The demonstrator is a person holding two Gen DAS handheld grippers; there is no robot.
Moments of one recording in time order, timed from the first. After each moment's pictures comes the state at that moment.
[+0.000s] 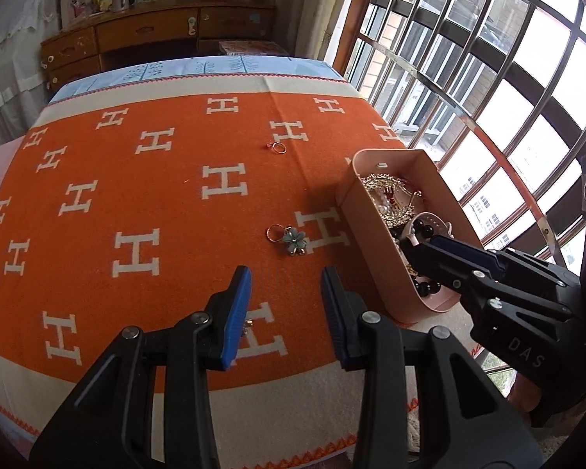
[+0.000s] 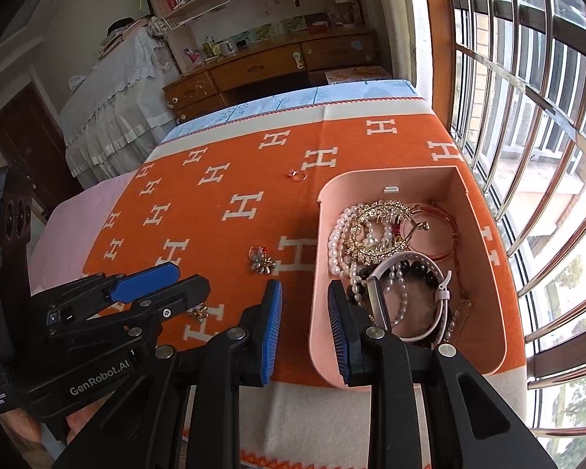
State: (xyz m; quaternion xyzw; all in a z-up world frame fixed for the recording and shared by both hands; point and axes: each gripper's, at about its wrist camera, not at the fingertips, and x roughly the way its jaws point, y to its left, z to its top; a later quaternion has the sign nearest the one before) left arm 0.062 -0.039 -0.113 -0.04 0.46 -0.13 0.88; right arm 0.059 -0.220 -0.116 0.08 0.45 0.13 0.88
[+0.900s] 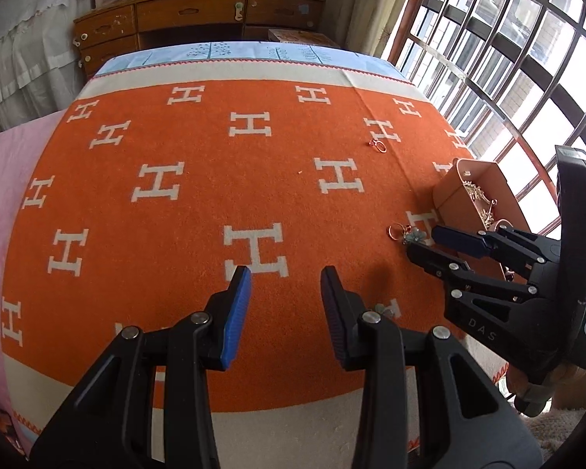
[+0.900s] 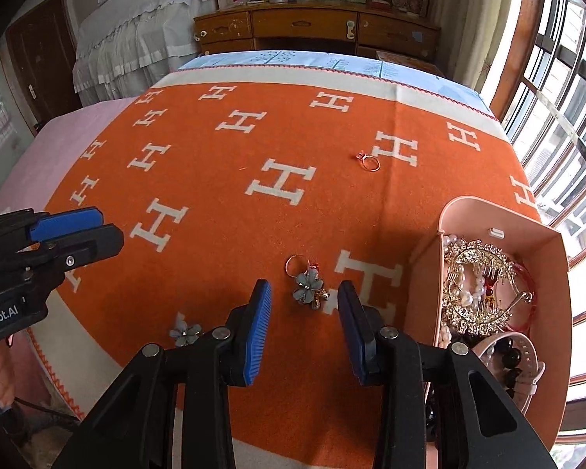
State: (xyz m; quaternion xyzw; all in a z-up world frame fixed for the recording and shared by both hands) left arm 0.086 0.051 -0.133 -0.04 0.49 -0.09 0.87; right arm 0.134 -0.117 -0.172 -0.07 0.49 0.16 0.85
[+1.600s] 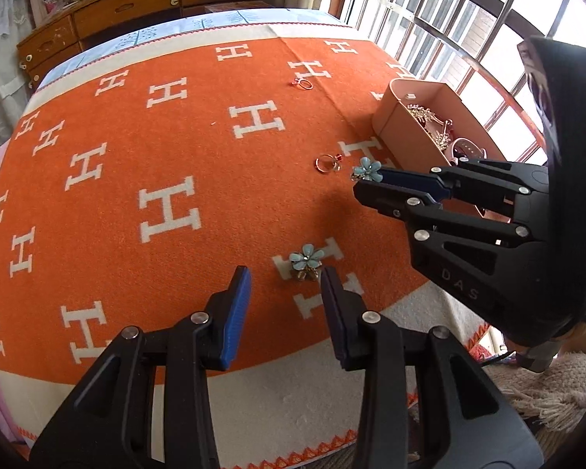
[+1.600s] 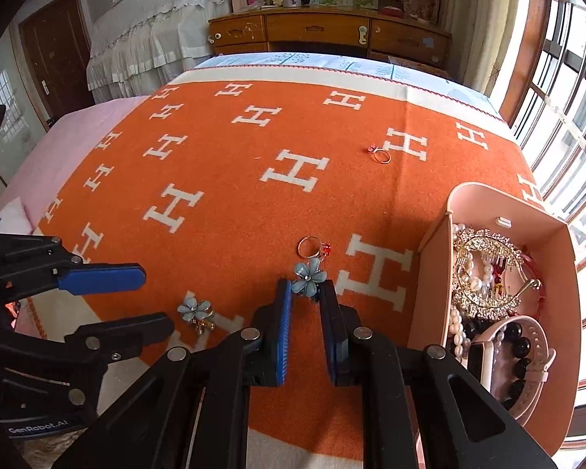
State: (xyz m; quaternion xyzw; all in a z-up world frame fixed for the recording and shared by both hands) left arm 0.065 -0.007 -0.150 0.02 0.52 -0.16 0.84; right arm 0.112 -0.124 -0.175 -0.06 0.48 0.19 0.86
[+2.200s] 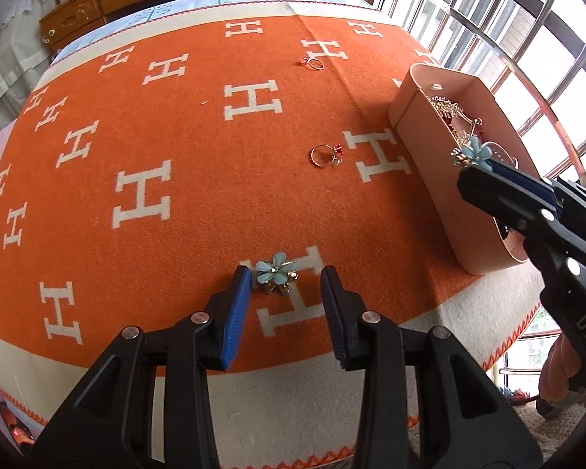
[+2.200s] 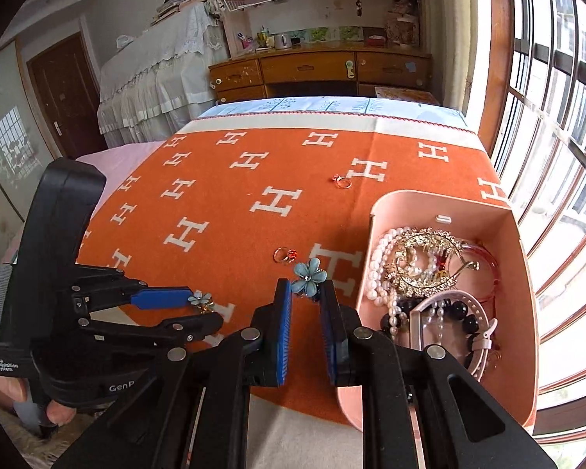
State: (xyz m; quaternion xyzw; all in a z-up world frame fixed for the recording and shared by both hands) left arm 0.081 -0.043 -0.169 0.01 0.56 -0.09 0.83; right arm 0.071 -0.194 -0.134 0.00 0.42 0.20 0.89
